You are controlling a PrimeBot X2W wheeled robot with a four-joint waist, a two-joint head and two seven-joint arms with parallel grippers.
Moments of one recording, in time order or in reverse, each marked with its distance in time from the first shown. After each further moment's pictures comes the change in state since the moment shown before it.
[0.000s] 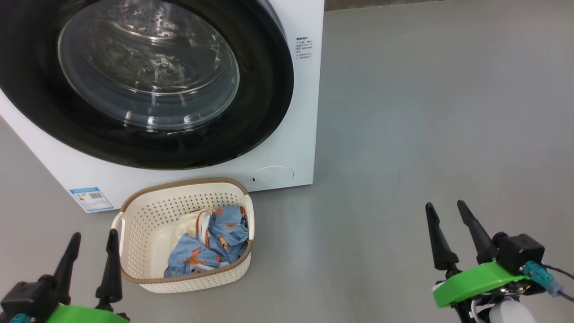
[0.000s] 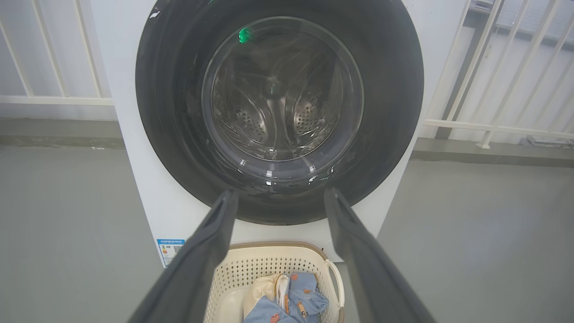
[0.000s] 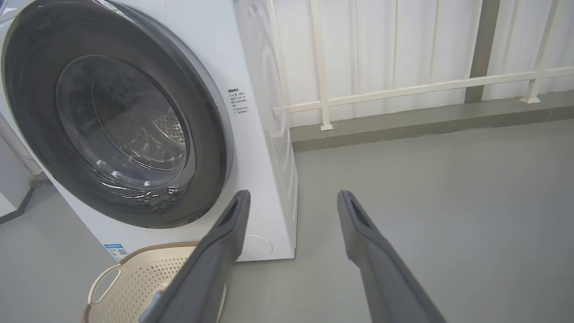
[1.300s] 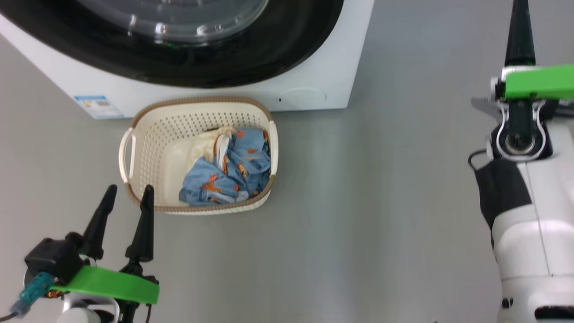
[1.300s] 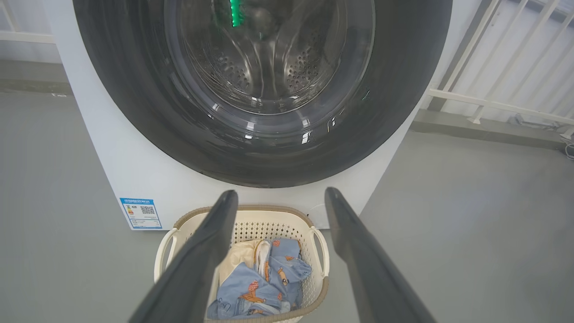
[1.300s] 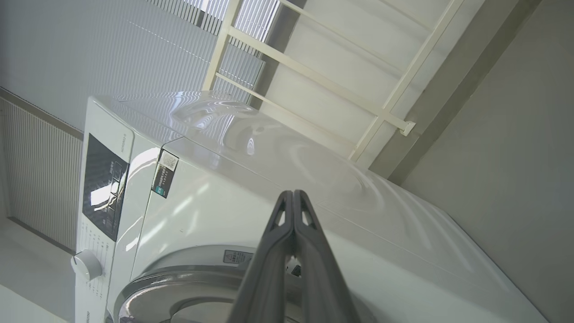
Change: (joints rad) left arm -0.139 0.014 -0.150 -0.050 -0.086 0.000 0.000; right arm -0.717 -0.018 -0.107 0.248 0.894 0.000 0.109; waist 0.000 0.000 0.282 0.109
